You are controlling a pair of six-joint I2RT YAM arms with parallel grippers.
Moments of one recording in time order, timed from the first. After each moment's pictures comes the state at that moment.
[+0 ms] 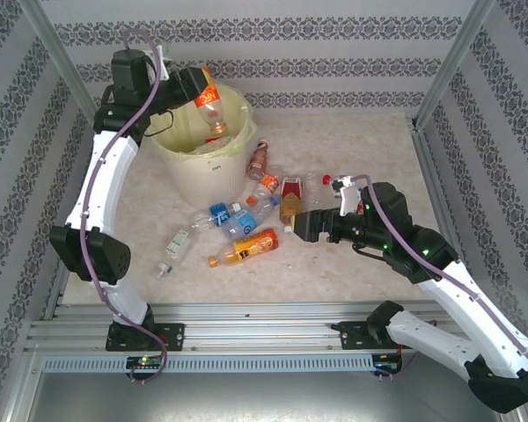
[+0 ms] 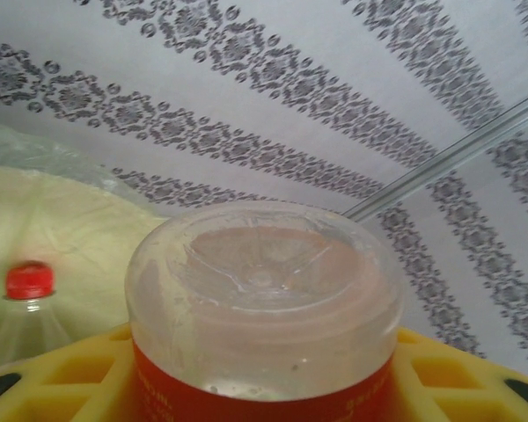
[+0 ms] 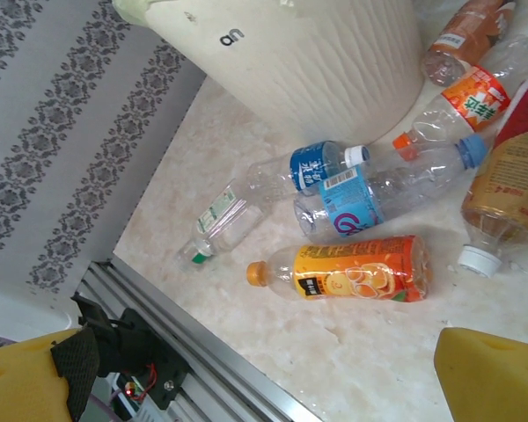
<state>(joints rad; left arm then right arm) -0.09 1.76 2.00 -0.56 0.49 -0.57 0.63 0.83 1.05 -0.73 -0.29 0.57</state>
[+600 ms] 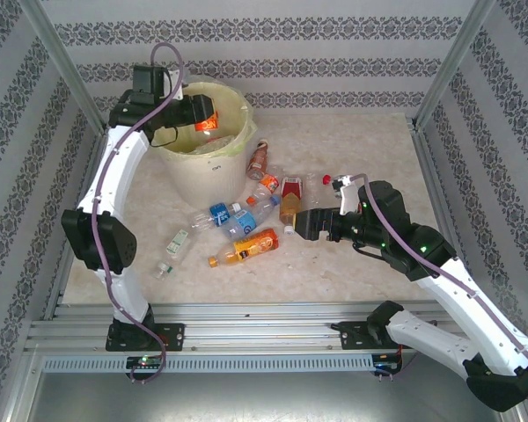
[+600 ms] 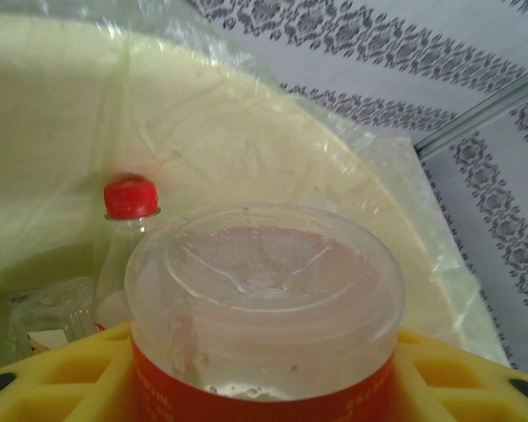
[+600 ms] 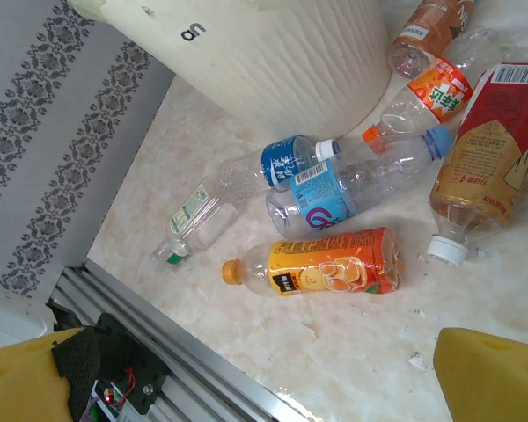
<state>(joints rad) -0.11 1.85 2.00 -0.76 0.43 -0.30 0.62 0.85 1.05 -0.76 -0.26 0.57</state>
